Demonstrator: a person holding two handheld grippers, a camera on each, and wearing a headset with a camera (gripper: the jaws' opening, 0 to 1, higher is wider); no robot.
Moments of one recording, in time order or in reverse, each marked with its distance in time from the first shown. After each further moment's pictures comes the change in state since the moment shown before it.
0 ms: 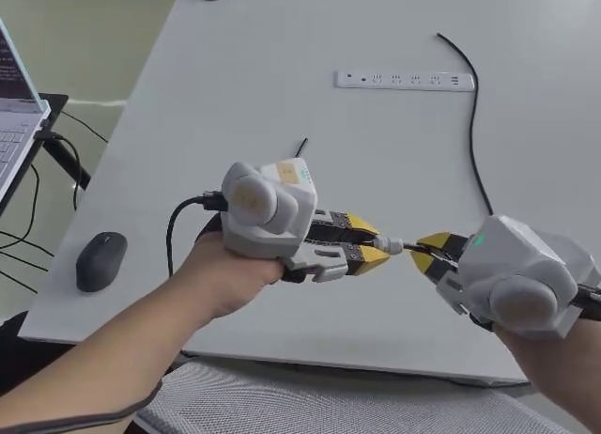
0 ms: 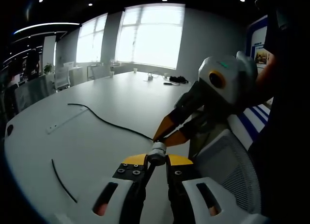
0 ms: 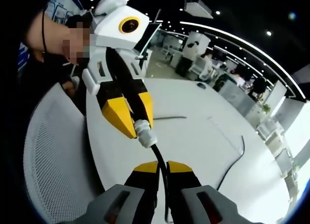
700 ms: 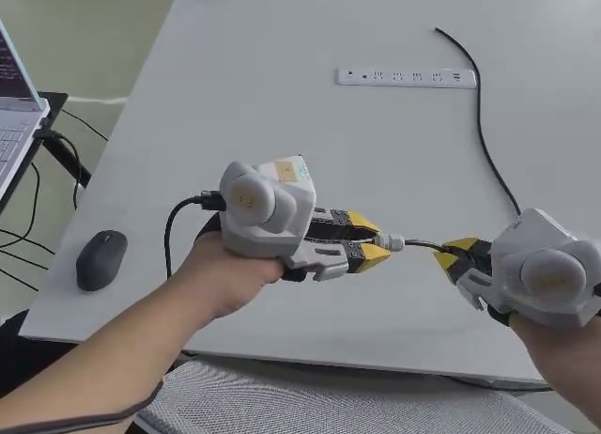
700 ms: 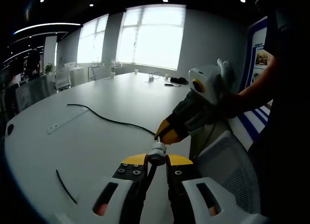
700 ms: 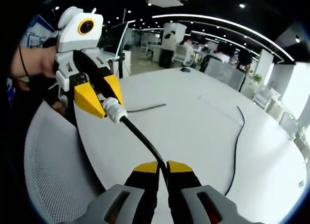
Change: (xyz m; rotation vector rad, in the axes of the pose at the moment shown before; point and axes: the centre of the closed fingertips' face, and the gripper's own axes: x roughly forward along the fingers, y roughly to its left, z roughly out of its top) left arm 0.001 0.001 0.002 -0.005 -0.010 0.005; right arm 0.005 -0.023 -0.047 0.291 0.054 -0.050
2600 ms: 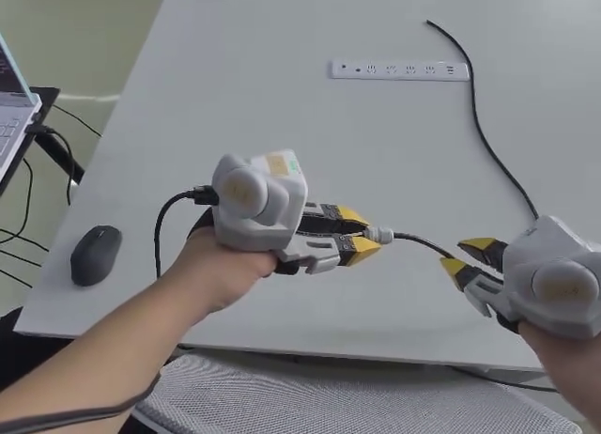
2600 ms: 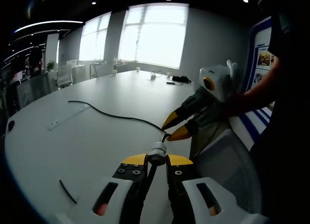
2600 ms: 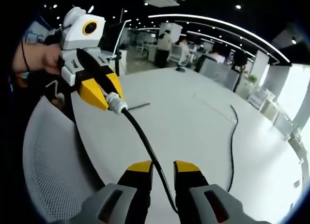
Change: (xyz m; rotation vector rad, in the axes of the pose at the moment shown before) left arm 0.000 -0.001 -0.006 -0.015 0.016 0.014; right arm -0.021 0.005 0.001 -0.074 -0.020 -0.036
